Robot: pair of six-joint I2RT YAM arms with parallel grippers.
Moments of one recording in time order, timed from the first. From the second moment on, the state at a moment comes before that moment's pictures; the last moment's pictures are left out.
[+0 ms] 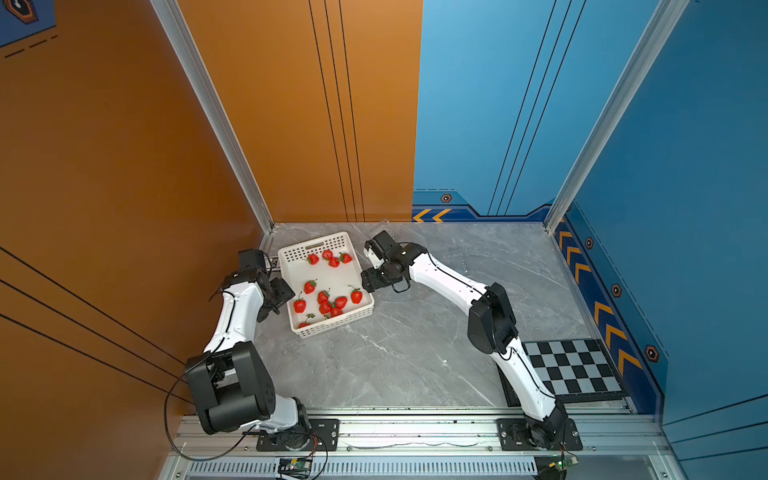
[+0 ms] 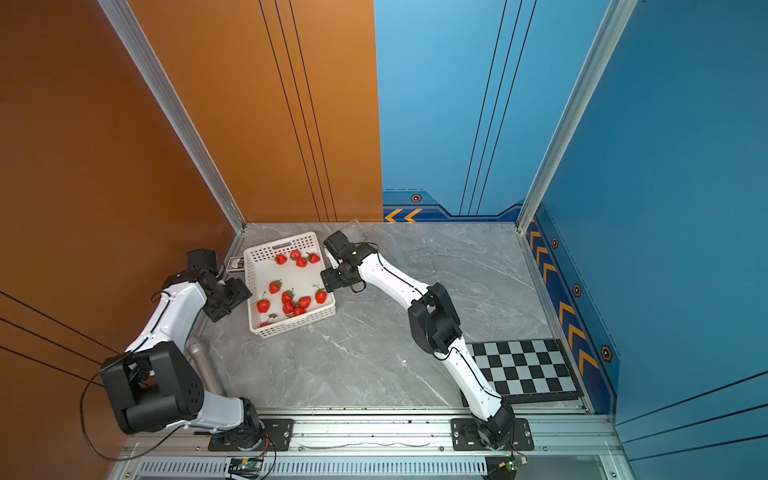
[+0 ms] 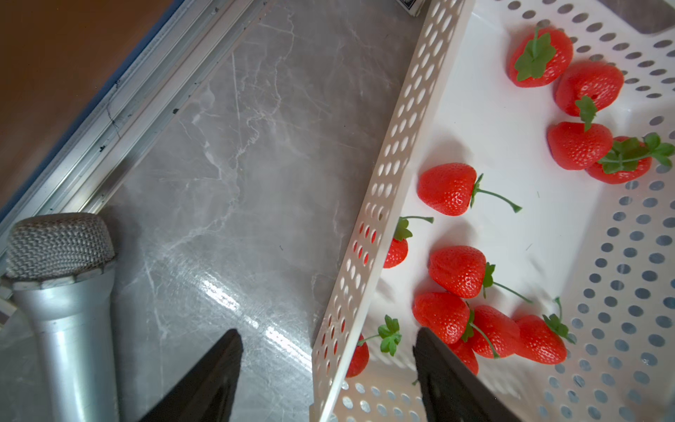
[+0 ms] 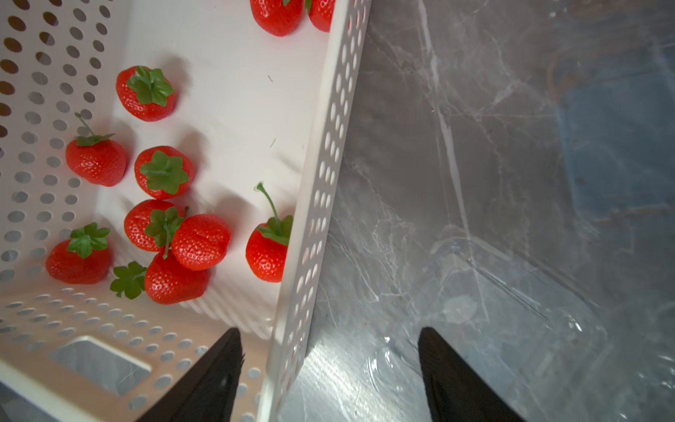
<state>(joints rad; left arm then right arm) 0.32 1.47 1.13 -0.84 0.01 -0.46 0.77 2.44 2.30 -0.88 -0.11 0.29</state>
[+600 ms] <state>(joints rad) 0.31 1.65 1.19 -0.74 0.07 -0.47 0.79 2.56 2.46 -0.91 -0.05 0.26</state>
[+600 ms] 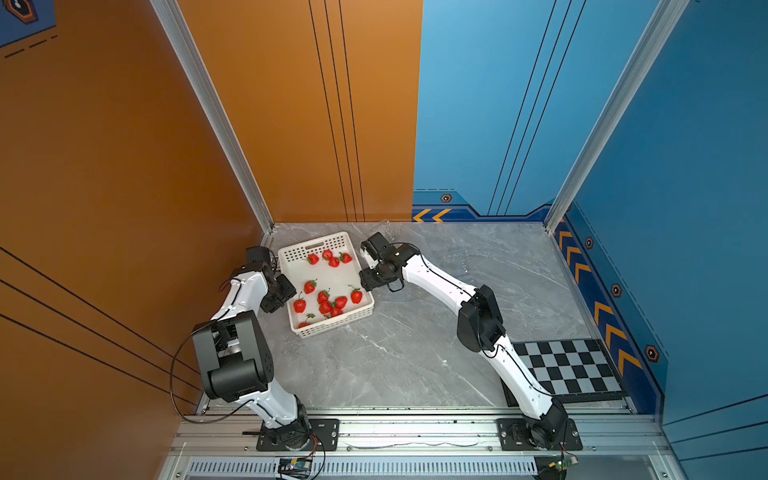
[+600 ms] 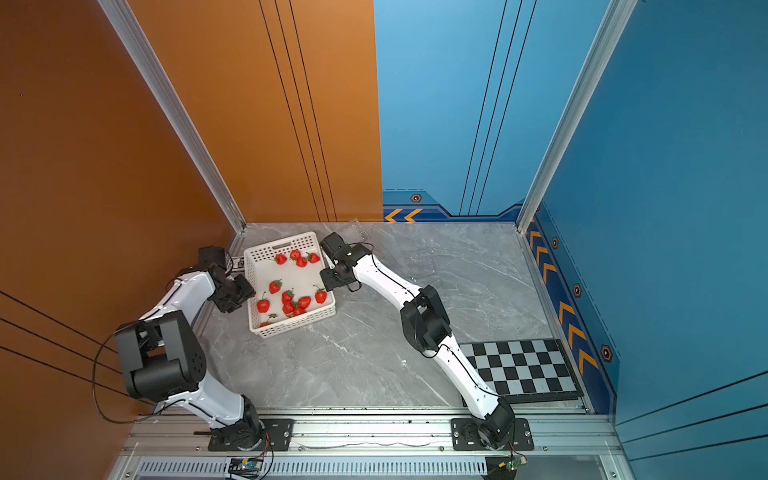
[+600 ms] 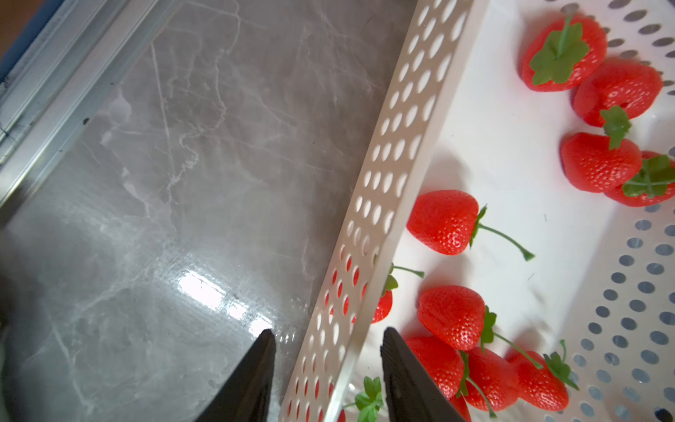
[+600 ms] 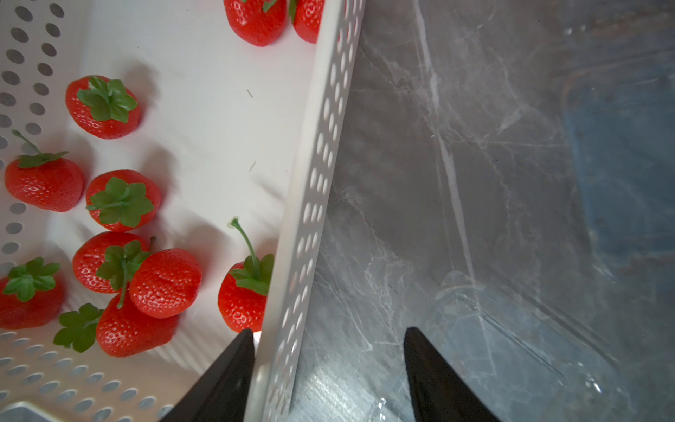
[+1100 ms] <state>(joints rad) 0.29 1.80 1.26 -0.70 0.07 -0.48 0.82 2.64 2.54 -0.91 0.07 0.20</state>
